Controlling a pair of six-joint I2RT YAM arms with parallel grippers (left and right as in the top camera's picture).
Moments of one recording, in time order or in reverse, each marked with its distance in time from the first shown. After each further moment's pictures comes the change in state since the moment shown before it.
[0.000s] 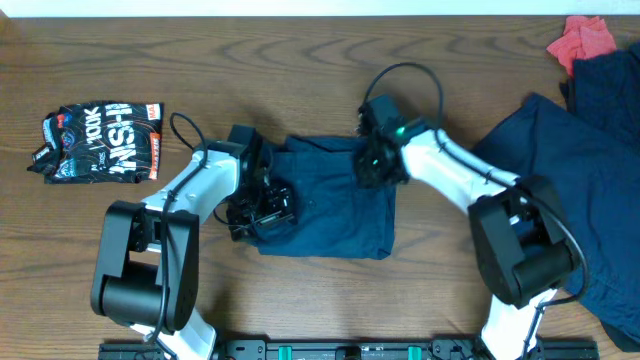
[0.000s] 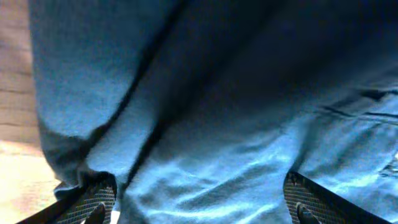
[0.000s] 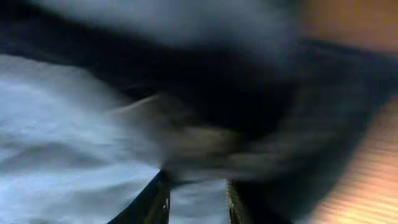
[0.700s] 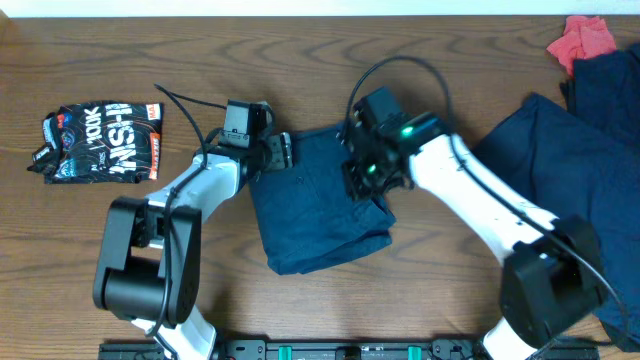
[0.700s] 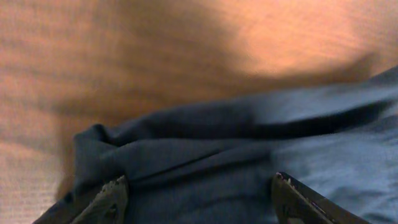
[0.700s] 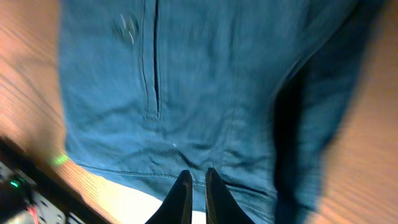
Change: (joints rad) left arm 0.008 0.026 -0.034 0.723 -0.203 0.097; right arm 0.099 -0.178 0.034 -0.211 -0.235 -0.104
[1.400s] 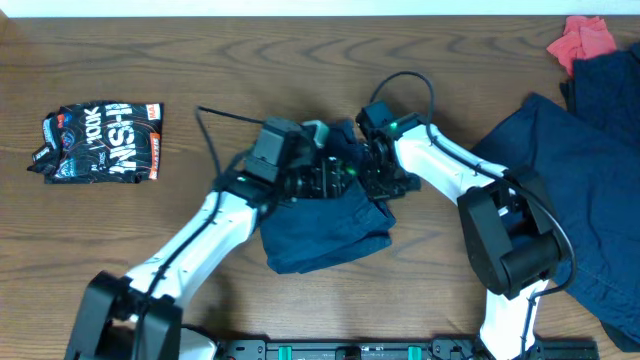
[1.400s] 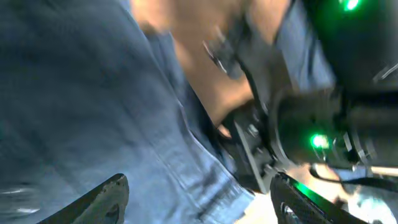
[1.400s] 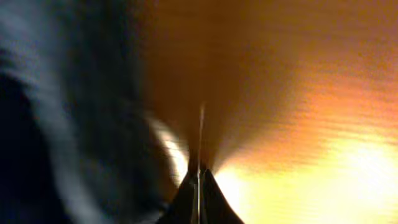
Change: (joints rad) left arm -0.205 -0.330 -0.100 -0.021 0.318 -0.154; right arm -0.091 0.237 0.013 -0.061 0.331 0.122
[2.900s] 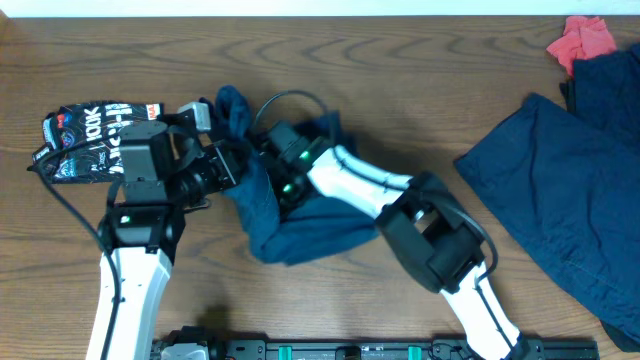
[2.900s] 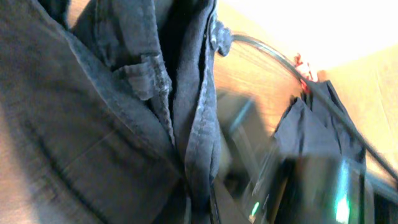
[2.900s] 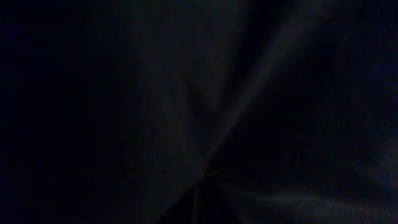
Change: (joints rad) left arm 0.414 -0.376 -0.007 -0.222 0.075 0.042; right arm 0.355 0.257 0.278 0.371 -0.555 -0.136
